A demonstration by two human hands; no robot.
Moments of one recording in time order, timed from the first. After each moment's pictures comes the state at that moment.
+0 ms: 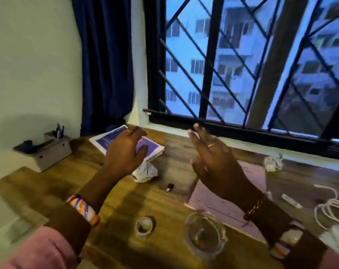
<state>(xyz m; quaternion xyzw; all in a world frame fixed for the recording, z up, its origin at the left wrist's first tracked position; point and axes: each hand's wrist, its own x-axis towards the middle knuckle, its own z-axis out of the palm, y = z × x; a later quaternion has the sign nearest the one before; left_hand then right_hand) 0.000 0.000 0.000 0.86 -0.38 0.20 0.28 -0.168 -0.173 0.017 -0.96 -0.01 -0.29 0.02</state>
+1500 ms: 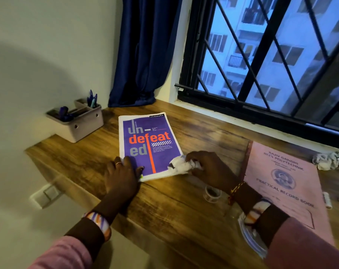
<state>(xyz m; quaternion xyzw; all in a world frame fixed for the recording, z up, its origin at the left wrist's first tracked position) 0.063 0.113 -0.148 0.98 -0.11 0.04 0.15 -0.039 -0.109 -0.078 -0.96 0.00 -0.07 0.27</state>
